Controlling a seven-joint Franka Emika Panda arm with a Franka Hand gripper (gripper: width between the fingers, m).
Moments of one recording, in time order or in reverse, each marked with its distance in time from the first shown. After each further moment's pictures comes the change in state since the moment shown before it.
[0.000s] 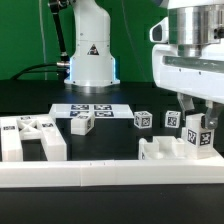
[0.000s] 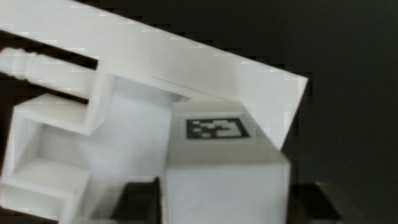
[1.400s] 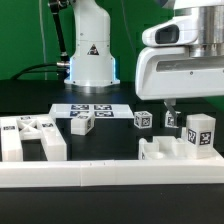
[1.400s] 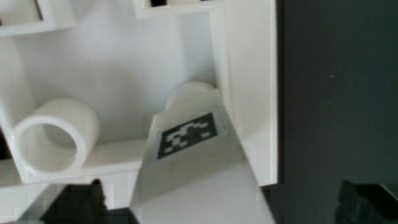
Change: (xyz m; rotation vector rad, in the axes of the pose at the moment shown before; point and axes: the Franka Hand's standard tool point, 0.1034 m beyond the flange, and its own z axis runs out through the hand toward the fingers) arm -0.005 -0.001 0.002 -0.010 0.014 -1.173
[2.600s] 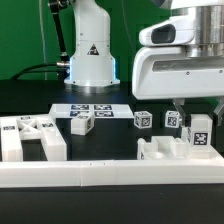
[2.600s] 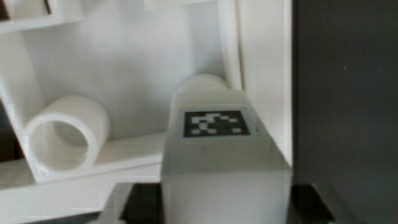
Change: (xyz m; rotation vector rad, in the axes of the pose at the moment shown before) arm 0.002 0.004 0.000 -0.007 0.006 0.147
